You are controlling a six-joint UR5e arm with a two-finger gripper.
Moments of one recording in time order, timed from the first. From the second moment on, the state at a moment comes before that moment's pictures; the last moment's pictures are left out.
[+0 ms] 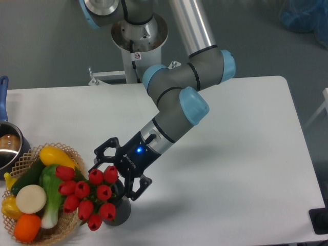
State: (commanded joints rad) arm 2.41 -2.03 -1.62 -0.79 0.56 0.99
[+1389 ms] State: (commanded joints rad) arm 2.43 -1.96 -1.61 -0.79 0.56 0.90
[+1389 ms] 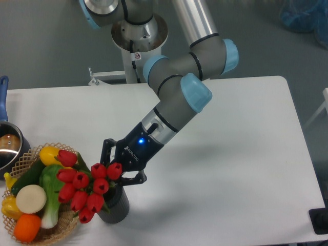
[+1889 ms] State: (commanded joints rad) arm 2.44 -1.96 -1.55 -0.79 0.54 0.81
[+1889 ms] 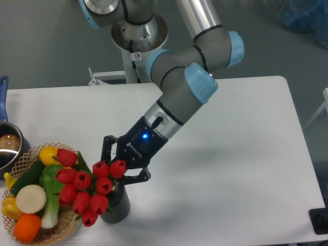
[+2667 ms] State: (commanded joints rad) arm 2.46 -1.94 -1.55 -0.79 0.47 0.75
